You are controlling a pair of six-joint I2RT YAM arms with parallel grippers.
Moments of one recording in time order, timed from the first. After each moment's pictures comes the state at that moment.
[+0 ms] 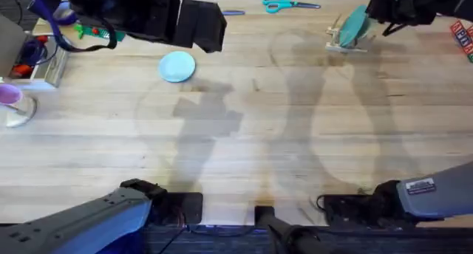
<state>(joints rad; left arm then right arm) -0.31 1.30 1.67 -1.46 0.03 -0.10 -0.09 1.72 1.26 -0.29 0.19 0.20</state>
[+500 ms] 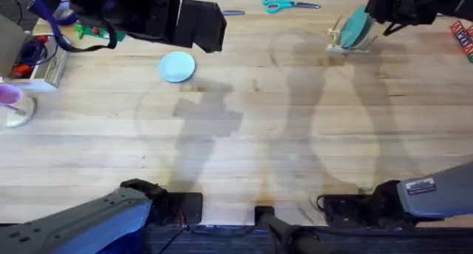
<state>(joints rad) -0.31 1.30 1.67 -1.46 0.03 -0.10 -0.09 1.72 1.26 -0.29 0.19 0.20</state>
